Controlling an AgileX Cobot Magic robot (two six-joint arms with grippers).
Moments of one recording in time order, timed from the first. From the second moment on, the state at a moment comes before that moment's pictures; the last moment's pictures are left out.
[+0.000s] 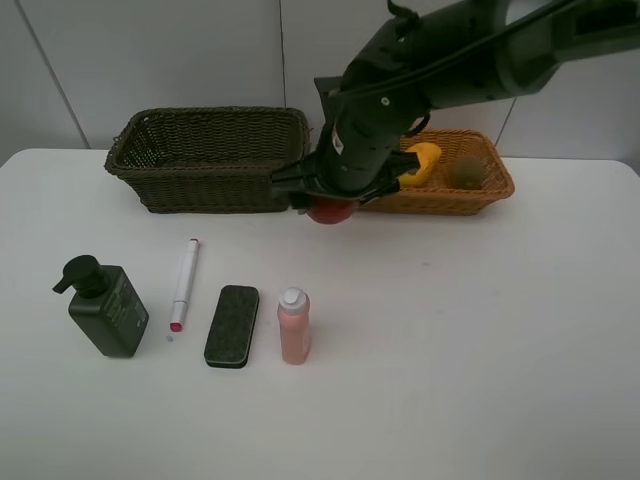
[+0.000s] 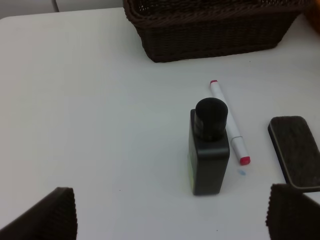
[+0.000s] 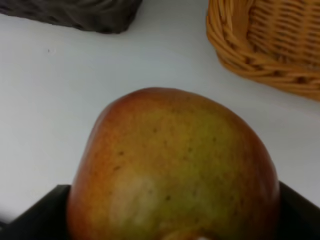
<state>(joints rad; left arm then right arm) 0.01 -0.01 -0.50 -0.08 1.05 0.12 0.73 1.93 -1.37 -0.46 0.67 0.79</state>
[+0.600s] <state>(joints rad) 0.01 -0.01 -0.50 -0.08 1.05 0.12 0.44 1.90 -1.37 -0.54 0.58 0.79</state>
